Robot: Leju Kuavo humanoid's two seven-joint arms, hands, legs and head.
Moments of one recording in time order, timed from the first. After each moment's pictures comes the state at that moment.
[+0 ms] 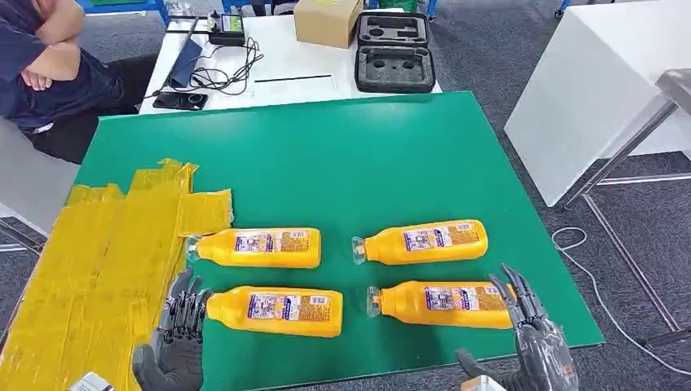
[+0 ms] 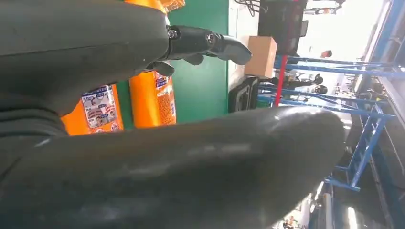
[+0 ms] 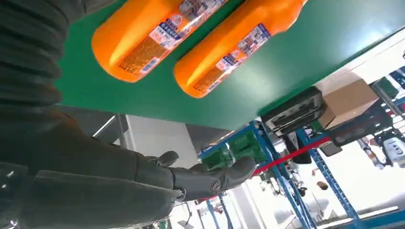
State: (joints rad) left arm 0.48 -0.06 -0.16 -1.87 0.16 0.02 -0.57; right arm 0.49 -0.20 0.05 -2.10 0.85 -0.18 -0.25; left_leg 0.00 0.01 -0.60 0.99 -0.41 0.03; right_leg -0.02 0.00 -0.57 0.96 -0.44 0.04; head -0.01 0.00
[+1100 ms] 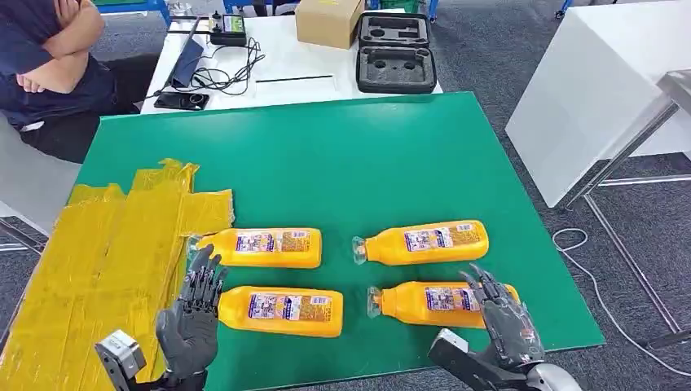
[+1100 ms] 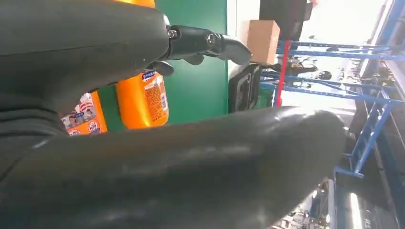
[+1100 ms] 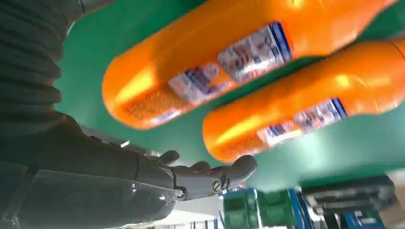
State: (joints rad) left arm 0.34 -0.12 -0.10 -1.77 0.15 -0.08 -0.50; right arm 0.28 -0.15 0.04 -1.84 1.01 0.11 -0.15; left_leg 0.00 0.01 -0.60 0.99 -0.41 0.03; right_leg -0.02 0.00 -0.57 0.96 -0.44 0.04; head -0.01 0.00
